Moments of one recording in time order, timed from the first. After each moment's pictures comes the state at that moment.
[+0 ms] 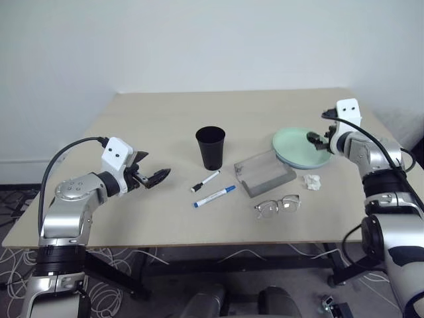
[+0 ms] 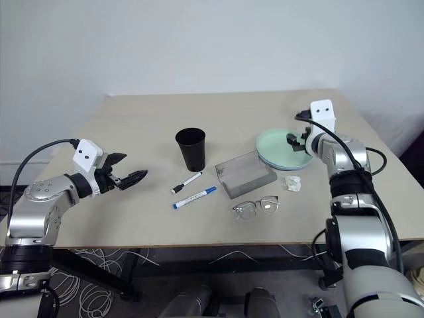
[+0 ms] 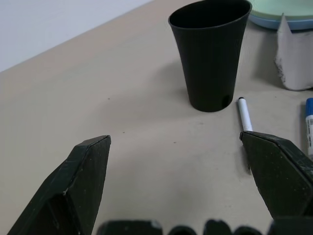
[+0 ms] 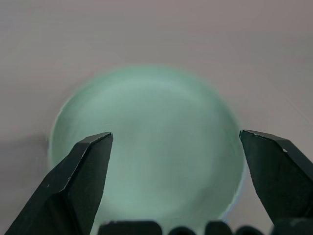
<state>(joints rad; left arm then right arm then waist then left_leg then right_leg) -0.32 0.68 0.17 0.05 -0.27 0.43 -0.80 -0.92 -0.56 -0.01 0.65 0.12 0.74 0.45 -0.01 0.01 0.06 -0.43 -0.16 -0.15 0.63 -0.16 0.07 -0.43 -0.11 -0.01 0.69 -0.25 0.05</state>
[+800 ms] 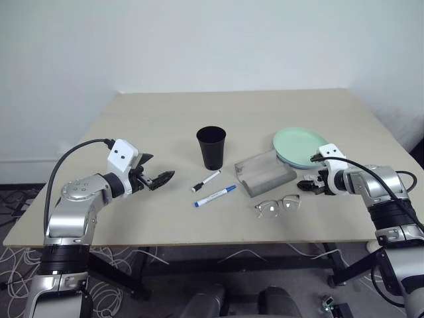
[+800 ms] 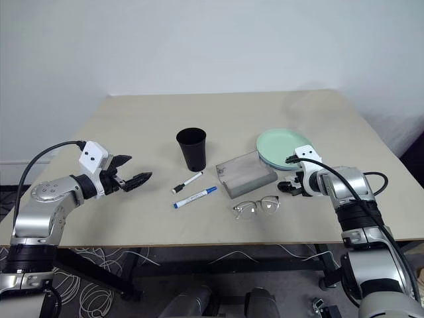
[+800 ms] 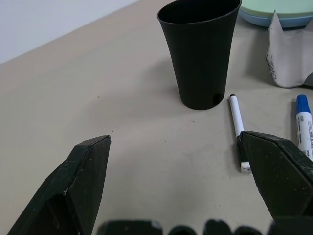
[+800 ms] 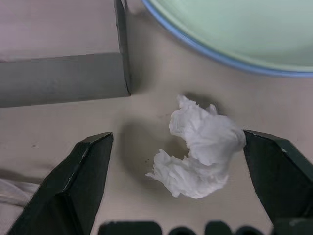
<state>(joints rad) -0.32 0.67 0.14 0.06 -0.27 0.43 -0.80 -0.69 -0.62 0.13 0.39 0.14 1.01 0.65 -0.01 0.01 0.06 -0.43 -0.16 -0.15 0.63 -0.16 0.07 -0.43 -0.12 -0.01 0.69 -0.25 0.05</state>
